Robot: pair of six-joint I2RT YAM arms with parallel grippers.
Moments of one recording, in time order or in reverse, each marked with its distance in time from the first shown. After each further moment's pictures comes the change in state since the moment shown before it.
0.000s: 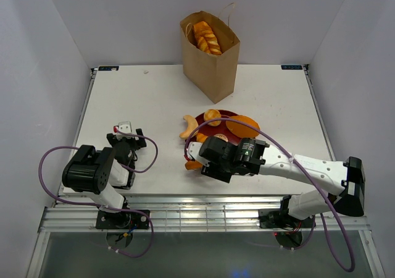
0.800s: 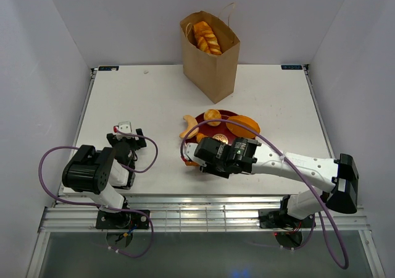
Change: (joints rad) left arm 0.000 0.000 0.000 0.000 0.000 0.000; right arm 0.000 0.072 0.009 -0.009 0.037 -0.026
